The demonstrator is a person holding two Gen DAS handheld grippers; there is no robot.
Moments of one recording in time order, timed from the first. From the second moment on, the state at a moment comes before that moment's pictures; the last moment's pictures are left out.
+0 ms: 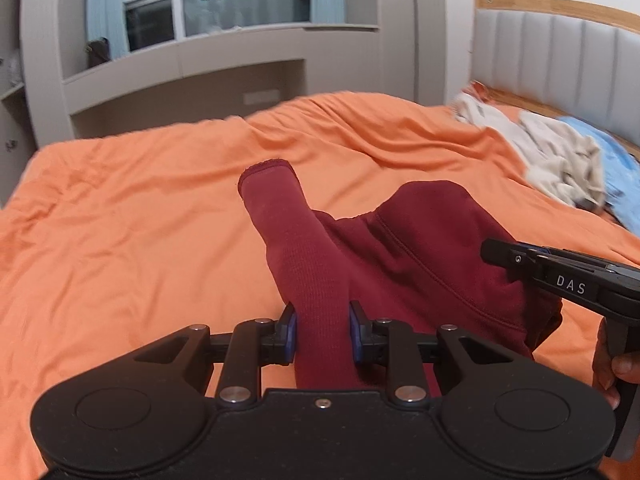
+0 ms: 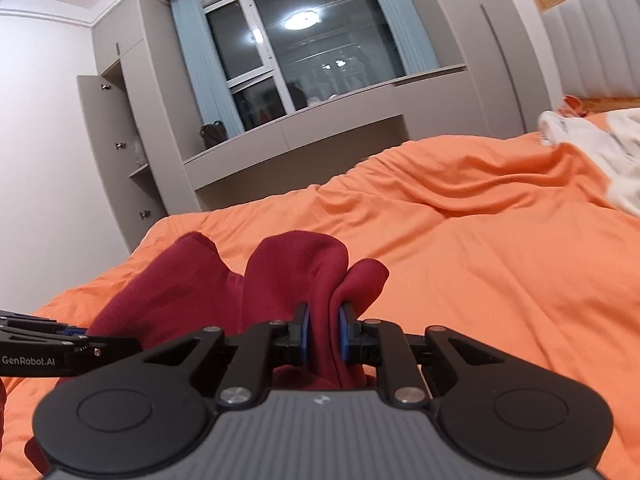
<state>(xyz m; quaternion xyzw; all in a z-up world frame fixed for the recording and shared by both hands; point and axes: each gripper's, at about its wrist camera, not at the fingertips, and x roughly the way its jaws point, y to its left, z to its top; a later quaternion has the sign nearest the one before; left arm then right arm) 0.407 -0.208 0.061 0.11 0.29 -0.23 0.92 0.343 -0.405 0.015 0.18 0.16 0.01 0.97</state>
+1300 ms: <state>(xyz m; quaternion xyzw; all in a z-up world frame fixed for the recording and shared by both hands) 0.463 -0.213 -0.031 0.09 0.40 -0.16 0.90 0.382 -0.417 -0.042 0.12 0.27 -0.08 0.95</state>
